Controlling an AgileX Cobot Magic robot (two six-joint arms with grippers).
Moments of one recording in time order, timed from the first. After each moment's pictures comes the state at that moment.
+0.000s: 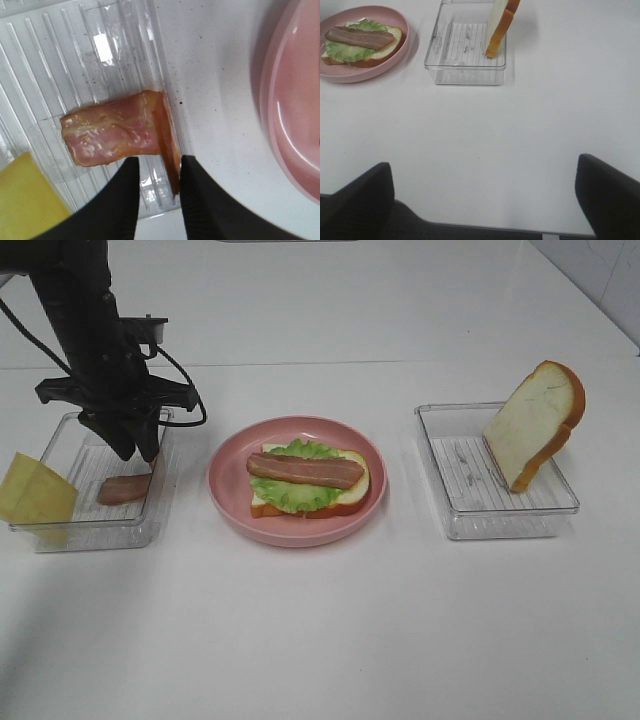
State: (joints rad) left arm -0.24 2.23 -1.76 -0.12 1.13 -0.05; right arm 0.00 0.00 -0.45 0.09 1.11 -0.03
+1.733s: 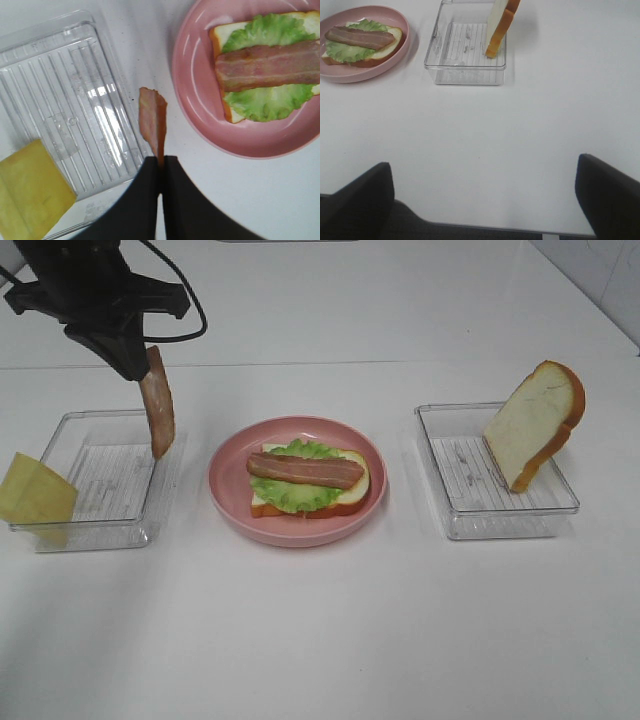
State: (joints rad) left arm -0.29 1.98 -1.76 -0.15 1.18 -0.01; right arm 0.00 0.00 -0.45 0.09 1.11 -0.03
